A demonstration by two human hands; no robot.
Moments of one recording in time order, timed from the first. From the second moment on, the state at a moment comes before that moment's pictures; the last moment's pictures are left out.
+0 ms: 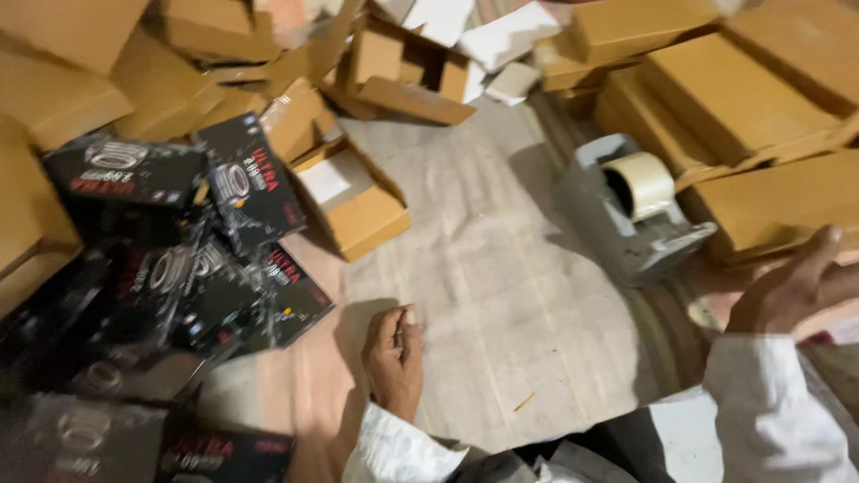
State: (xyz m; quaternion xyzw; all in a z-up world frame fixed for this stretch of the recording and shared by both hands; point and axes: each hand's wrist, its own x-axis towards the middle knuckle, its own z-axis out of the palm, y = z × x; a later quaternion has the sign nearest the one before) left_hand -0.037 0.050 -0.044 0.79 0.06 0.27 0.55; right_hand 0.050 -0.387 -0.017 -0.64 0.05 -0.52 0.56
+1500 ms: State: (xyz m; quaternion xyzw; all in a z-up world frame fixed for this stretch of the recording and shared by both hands) left_hand 0.146 0.205 -0.025 0.27 0.17 0.25 0.92; right_hand -0.033 -0.205 0.079 -0.85 -0.19 -0.05 0.50
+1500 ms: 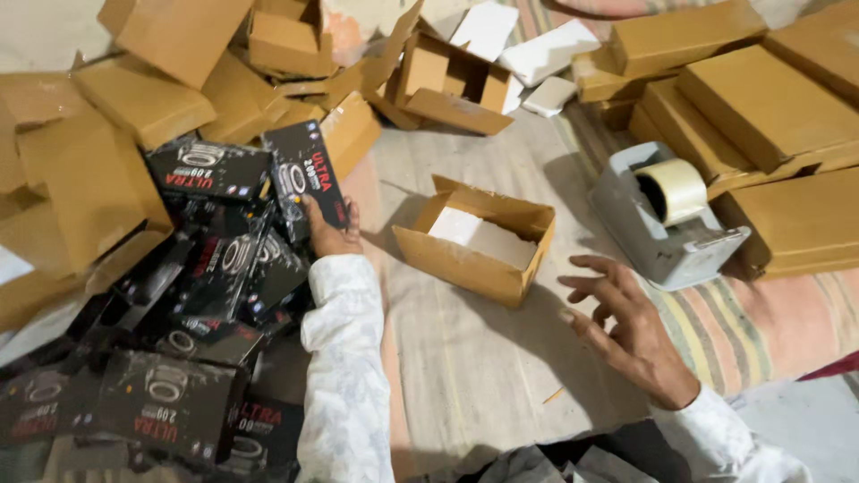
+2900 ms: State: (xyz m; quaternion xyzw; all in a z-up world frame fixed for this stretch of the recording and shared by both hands) left_hand 0.088 0.117 0.057 0.97 0.05 -0.04 0.25; right_hand 0.022 -0.192 0.173 -0.91 -0.21 -0.20 0.31
